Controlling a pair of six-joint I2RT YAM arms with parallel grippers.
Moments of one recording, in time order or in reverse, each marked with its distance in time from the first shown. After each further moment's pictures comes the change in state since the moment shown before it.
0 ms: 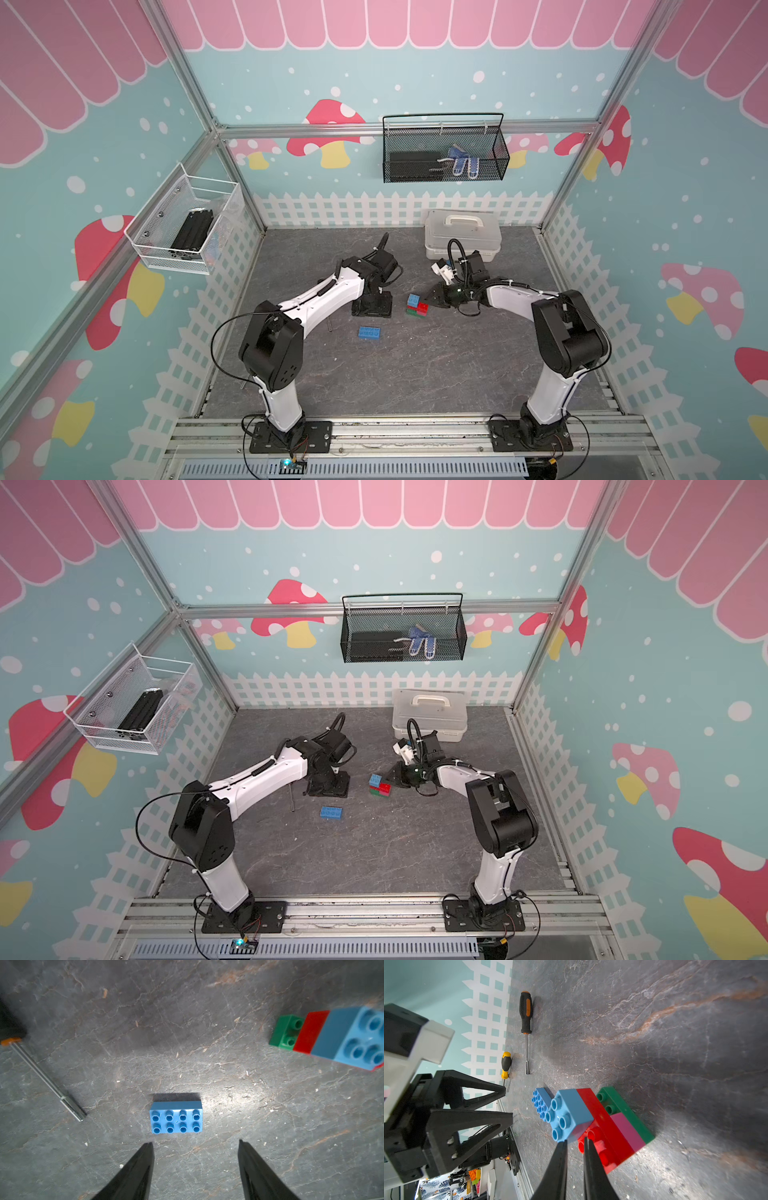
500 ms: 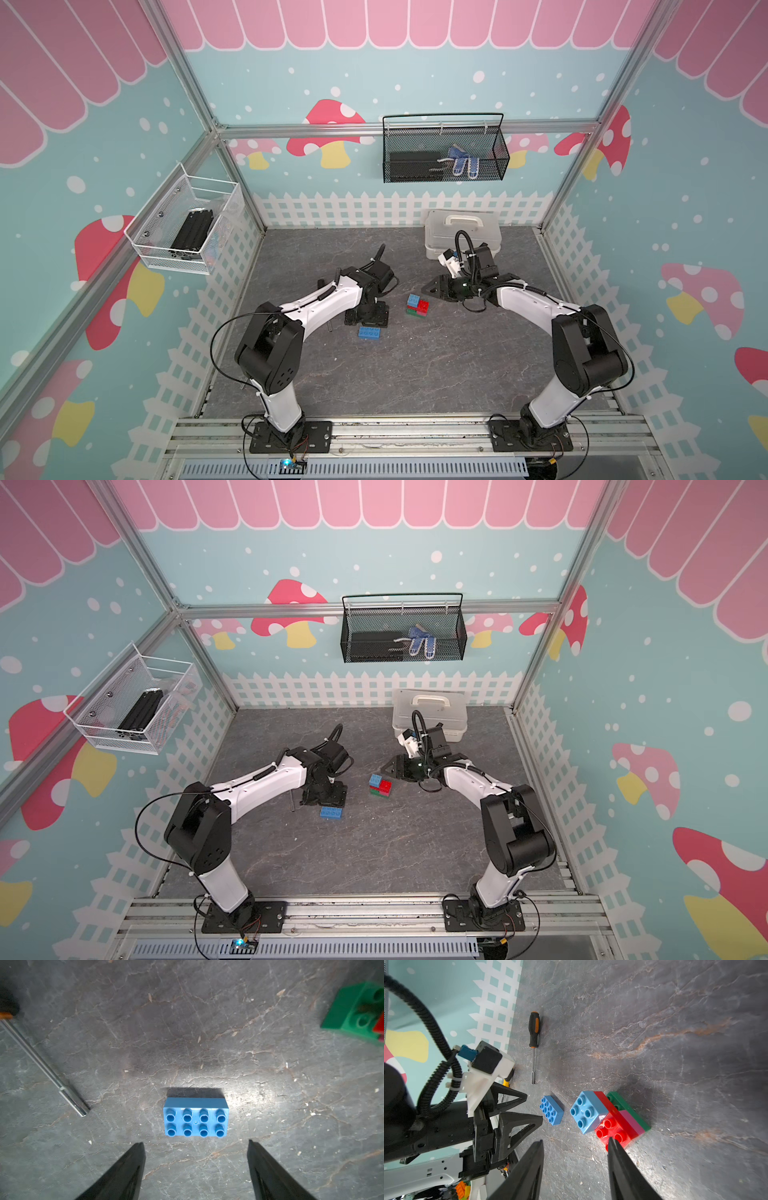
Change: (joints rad) left arm 0.005 -0.018 -0.126 0.068 -0.041 -0.002; right arm 0.000 -0.155 -0.002 -0.065 0.100 0.013
